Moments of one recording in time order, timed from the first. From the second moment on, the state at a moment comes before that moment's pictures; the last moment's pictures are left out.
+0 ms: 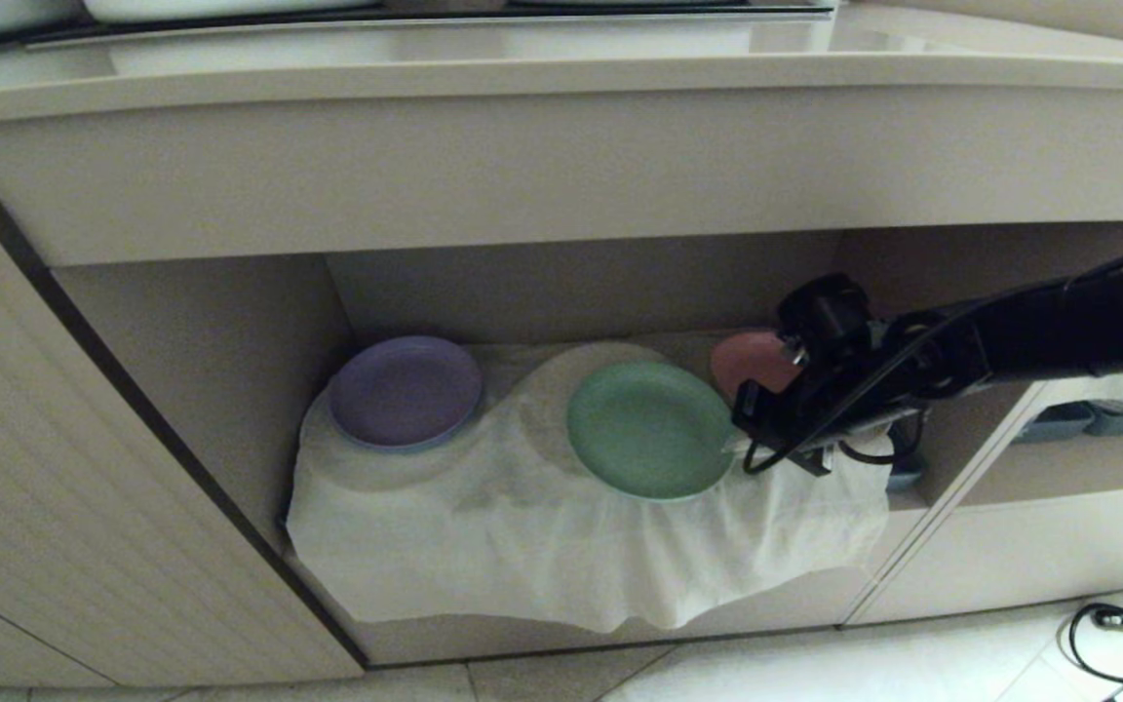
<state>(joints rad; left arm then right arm) 0.00 0.00 0.00 0.02 -0.01 -0.01 0.34 2.09 -1.46 0.27 0.22 0.71</state>
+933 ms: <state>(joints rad) 0.00 0.00 0.00 0.02 -0.01 -0.01 0.34 2.26 -1.82 0.46 0.23 0.71</state>
